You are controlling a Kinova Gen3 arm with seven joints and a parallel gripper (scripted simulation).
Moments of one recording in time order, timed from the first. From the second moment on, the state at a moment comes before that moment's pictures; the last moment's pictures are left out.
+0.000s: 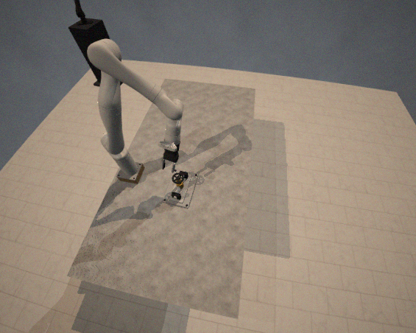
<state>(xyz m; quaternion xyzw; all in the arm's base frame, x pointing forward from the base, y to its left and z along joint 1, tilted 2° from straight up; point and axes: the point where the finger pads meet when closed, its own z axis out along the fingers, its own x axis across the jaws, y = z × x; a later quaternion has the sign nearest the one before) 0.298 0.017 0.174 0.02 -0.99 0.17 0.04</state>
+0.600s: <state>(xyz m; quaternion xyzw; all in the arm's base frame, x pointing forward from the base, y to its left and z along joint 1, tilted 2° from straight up) 0.301 0.020 0.170 -0.03 -0.99 0.13 0.03</state>
